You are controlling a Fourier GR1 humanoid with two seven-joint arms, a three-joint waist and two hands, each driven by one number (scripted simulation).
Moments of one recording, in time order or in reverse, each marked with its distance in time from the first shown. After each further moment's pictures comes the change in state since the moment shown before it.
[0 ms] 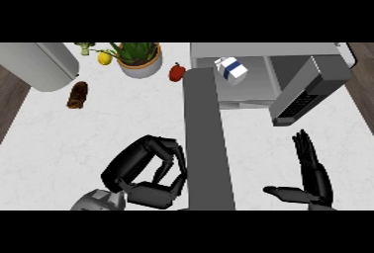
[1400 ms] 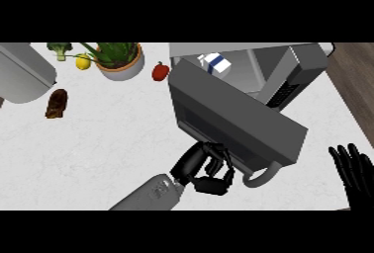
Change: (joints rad) left arm -0.413 0.006 -0.587 0.795 0.334 0.691 -0.458; right arm 0.388 -0.103 0.132 -0.853 -0.253 0.271 0.271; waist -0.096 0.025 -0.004
